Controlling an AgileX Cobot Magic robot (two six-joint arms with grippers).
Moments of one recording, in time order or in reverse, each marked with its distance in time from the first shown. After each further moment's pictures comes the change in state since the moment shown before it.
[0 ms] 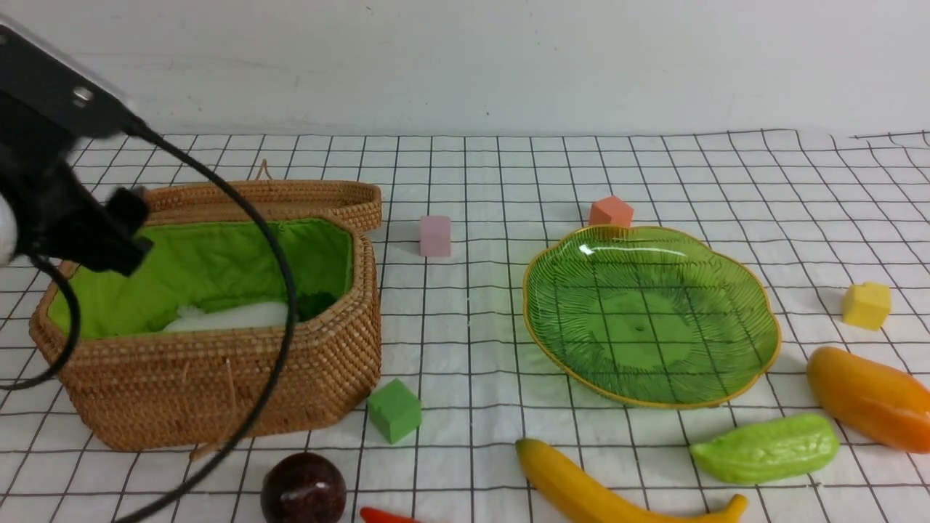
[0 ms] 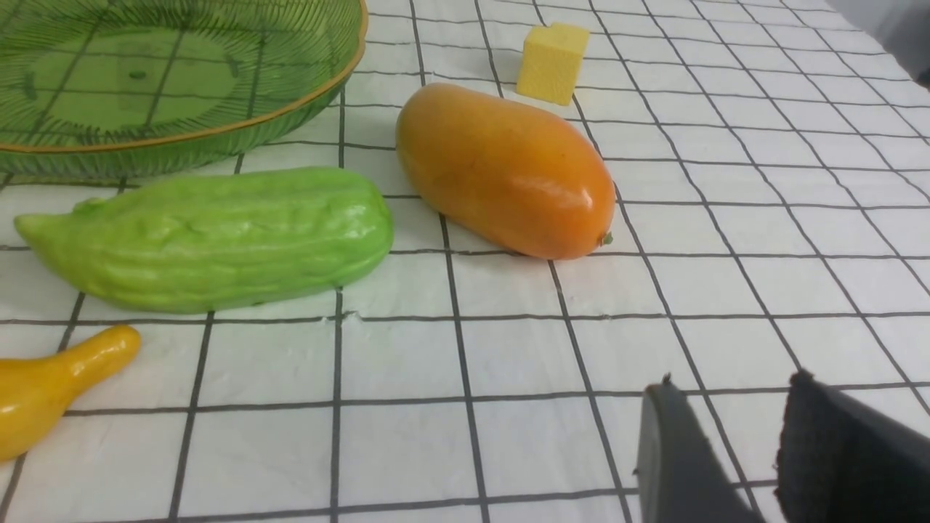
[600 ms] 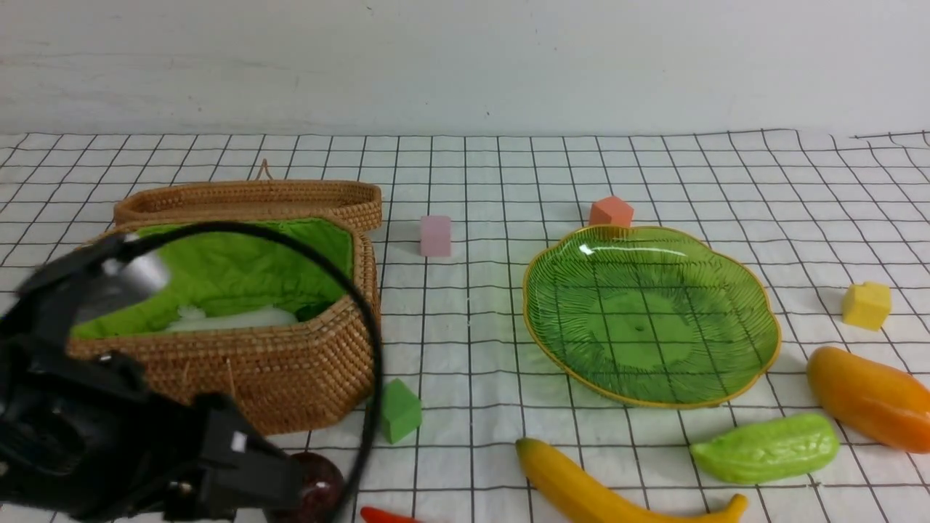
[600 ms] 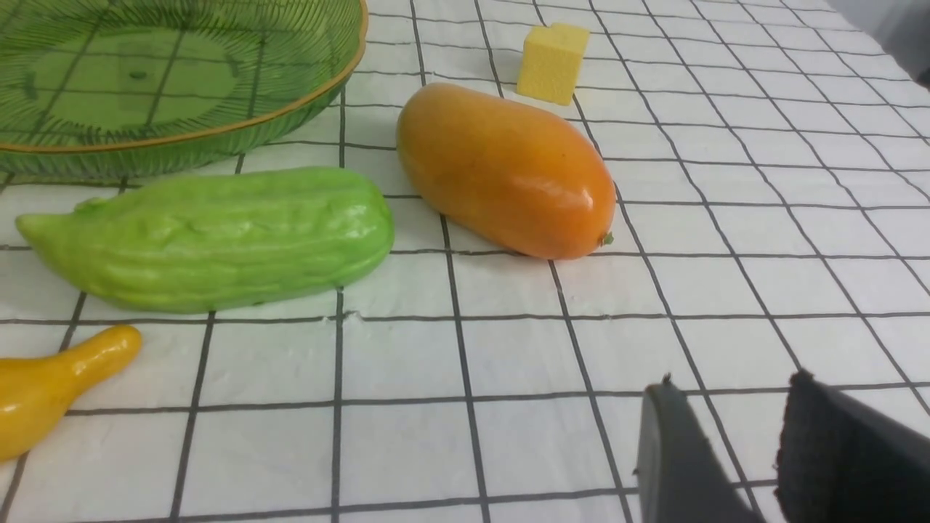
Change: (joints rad) right arm 0.000 0.000 0.000 0.000 0.000 0.000; left arm -0.054 -0.060 -0.020 -1.812 0.706 0.913
